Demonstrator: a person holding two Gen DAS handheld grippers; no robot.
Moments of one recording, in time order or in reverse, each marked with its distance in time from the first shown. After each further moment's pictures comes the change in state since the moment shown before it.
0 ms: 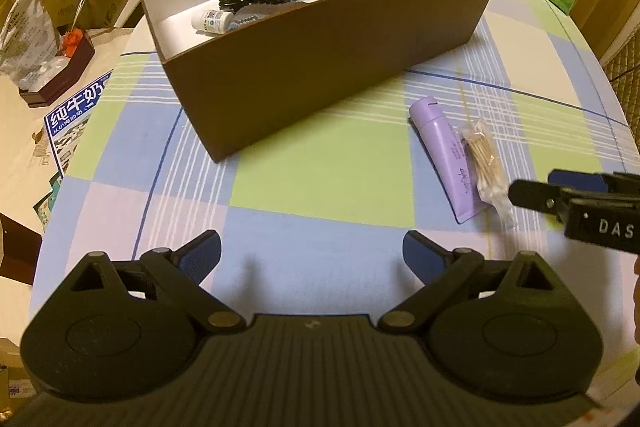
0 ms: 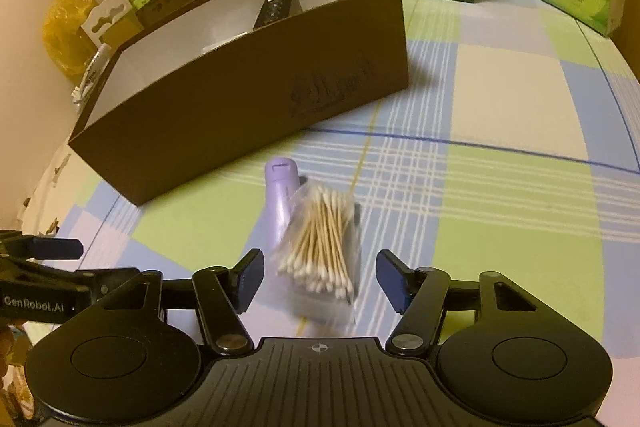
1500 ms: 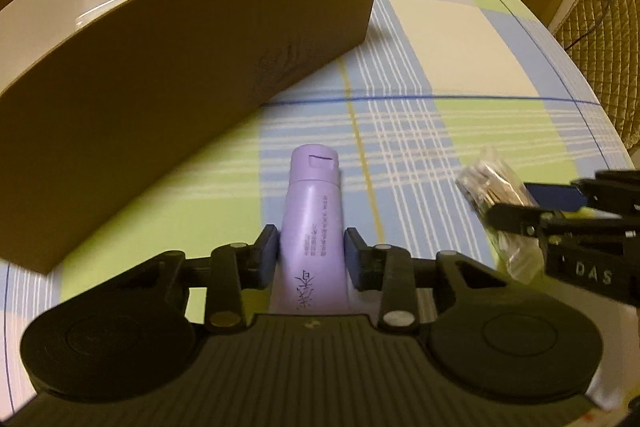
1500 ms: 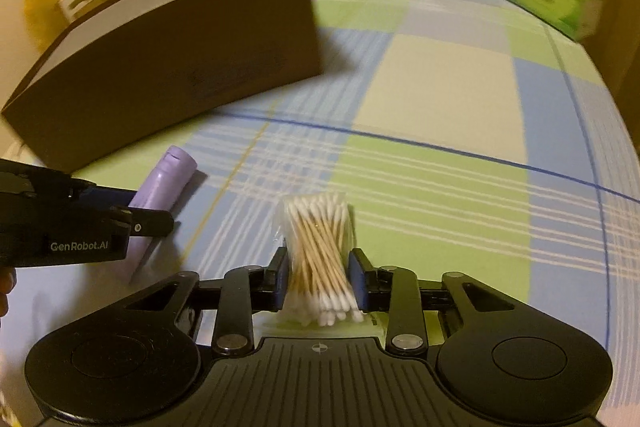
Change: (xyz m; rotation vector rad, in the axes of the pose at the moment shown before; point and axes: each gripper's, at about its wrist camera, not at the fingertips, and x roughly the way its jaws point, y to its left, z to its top) left arm 0.080 -0.099 0.033 0.173 -0.057 -0.130; right arm 0.004 -0.069 -0.016 -0.102 0.009 -0.067
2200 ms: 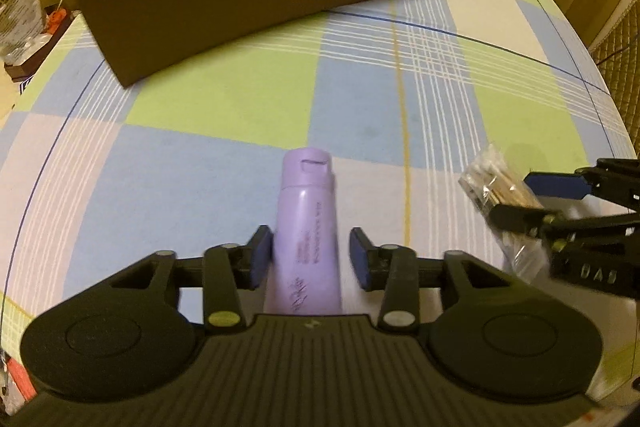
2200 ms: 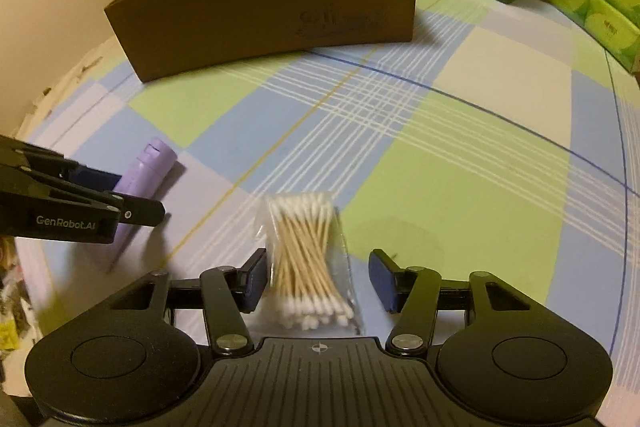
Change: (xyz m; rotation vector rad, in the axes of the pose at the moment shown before) left arm -0.062 -0.010 -0.087 -0.206 0.047 0.112; right arm -0.032 0.028 -0.046 -0.204 0.045 0.101
